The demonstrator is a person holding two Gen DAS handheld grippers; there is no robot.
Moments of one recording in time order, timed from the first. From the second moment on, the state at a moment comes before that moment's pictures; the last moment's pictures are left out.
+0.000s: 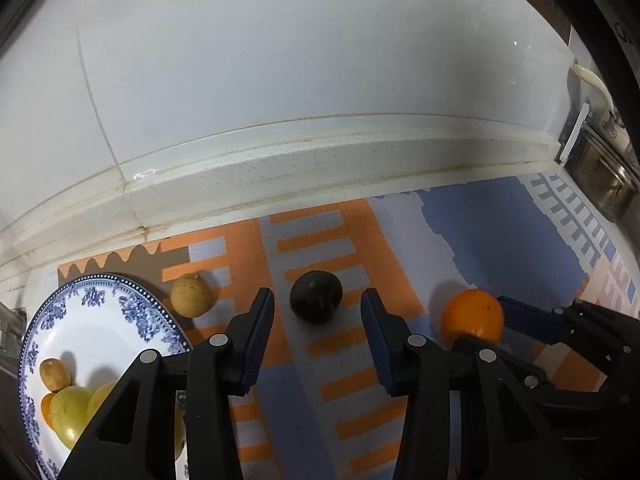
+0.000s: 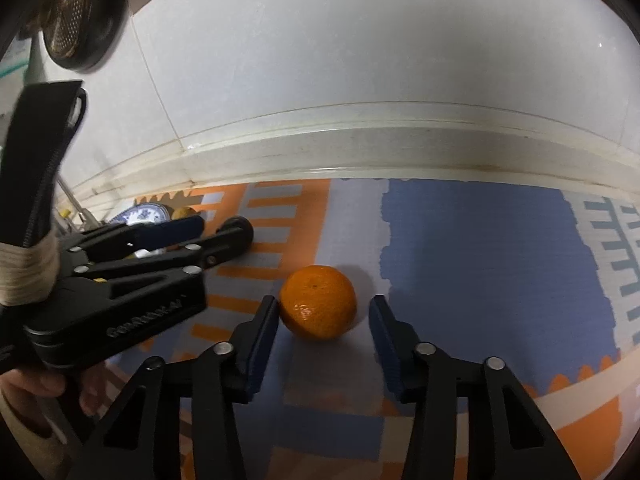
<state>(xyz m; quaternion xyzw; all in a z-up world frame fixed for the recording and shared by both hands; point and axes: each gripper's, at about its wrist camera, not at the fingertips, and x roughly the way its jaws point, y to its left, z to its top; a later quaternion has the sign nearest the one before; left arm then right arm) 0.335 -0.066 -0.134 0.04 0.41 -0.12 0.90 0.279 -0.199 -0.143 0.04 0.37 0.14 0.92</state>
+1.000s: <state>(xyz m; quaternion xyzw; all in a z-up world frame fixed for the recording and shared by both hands) 0.284 -0.046 -0.096 0.03 0.35 -0.12 0.93 0.259 -0.203 -0.098 0.05 0.33 0.12 0.94</state>
